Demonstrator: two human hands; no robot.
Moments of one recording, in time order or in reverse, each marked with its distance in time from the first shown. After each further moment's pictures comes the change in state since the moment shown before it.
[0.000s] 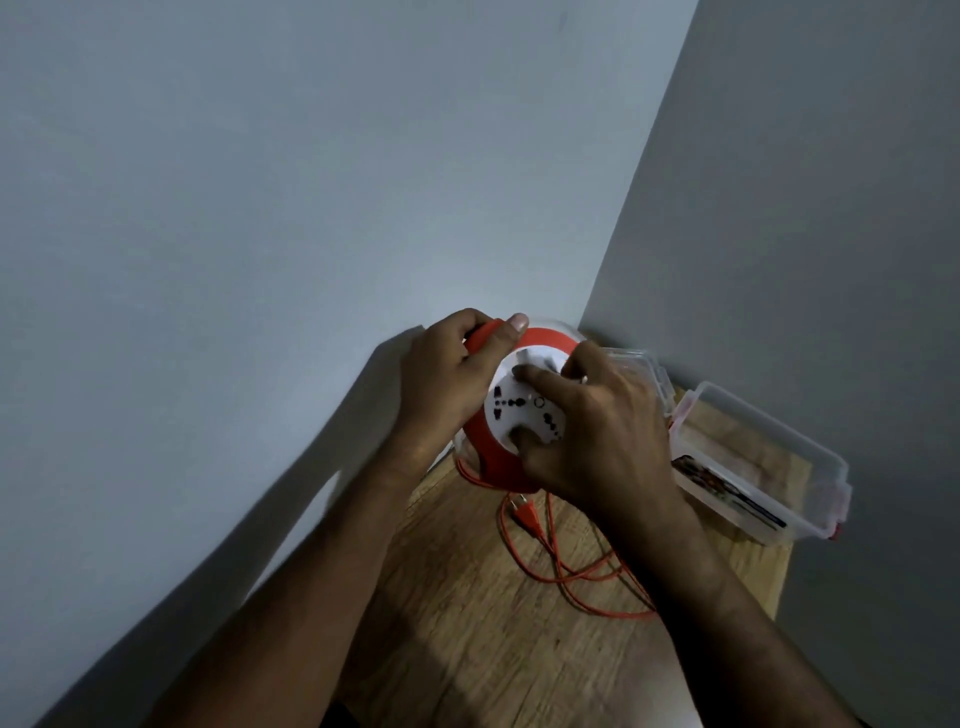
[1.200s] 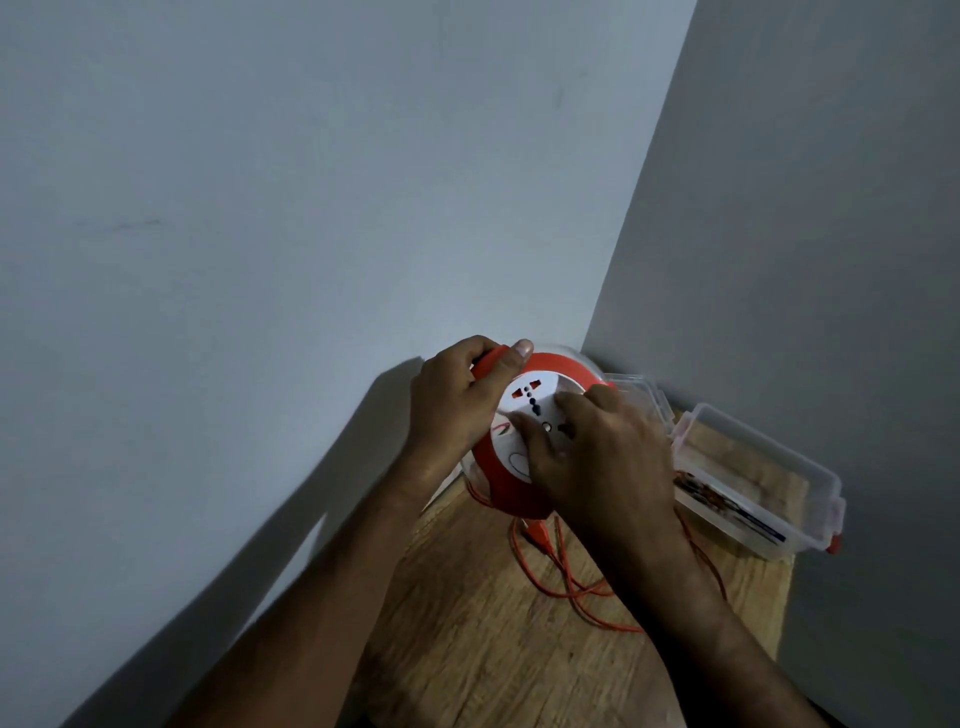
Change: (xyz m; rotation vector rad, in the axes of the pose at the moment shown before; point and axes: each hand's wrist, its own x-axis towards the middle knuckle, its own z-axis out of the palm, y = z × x) left_hand -0.017 0.021 -0.024 0.000 -0.028 0.024; right_hand -0.015 -0.037 -0.026 0.031 0.116 0.195
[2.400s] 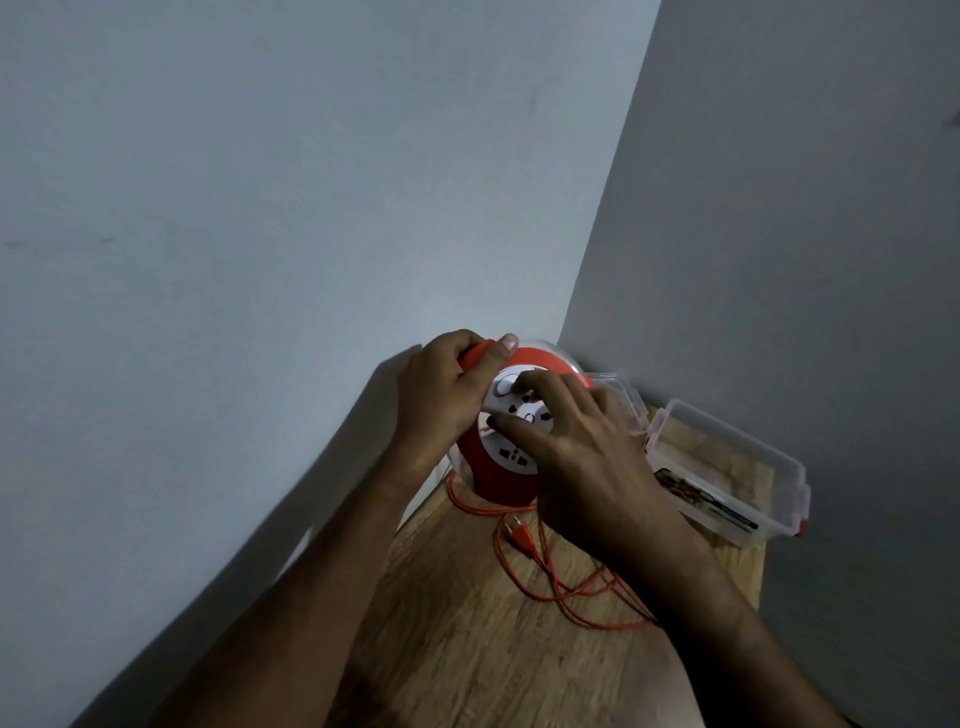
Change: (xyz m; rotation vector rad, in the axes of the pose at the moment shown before) left_hand 0.023 -0.005 0.005 0.004 -0.017 0.062; right_hand 0.009 0.016 0.002 -0.207 -0.232 -0.408
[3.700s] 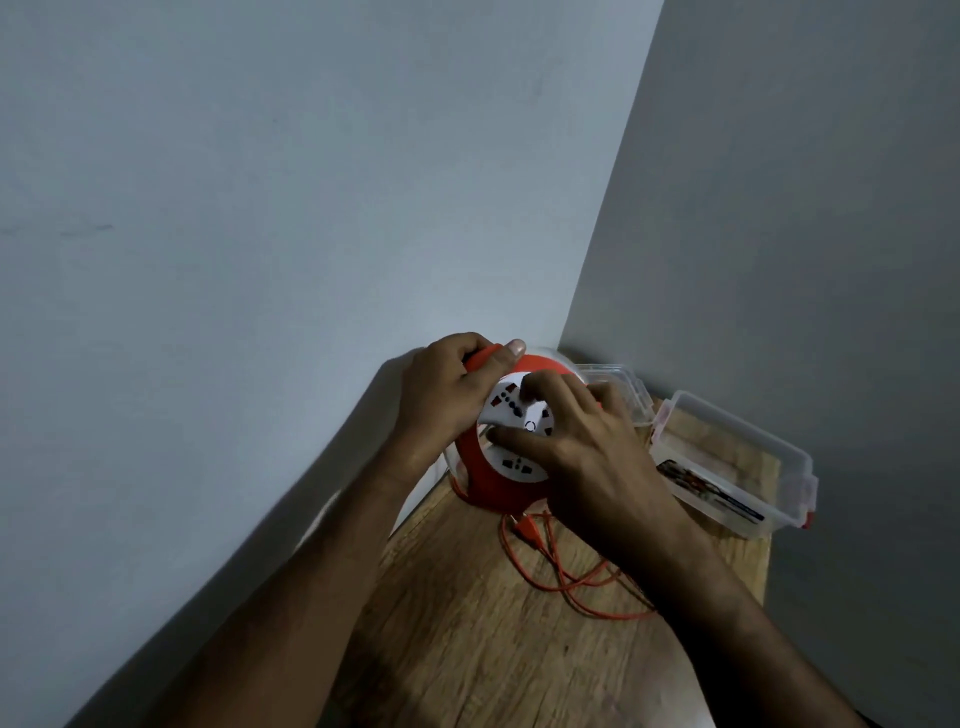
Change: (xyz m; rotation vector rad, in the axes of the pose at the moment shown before) left_hand -0.002 -0.009 -0.001 -0.001 -0.082 -0.028; right_hand -0.003 0.001 0.004 -0.001 -0.005 -0.035
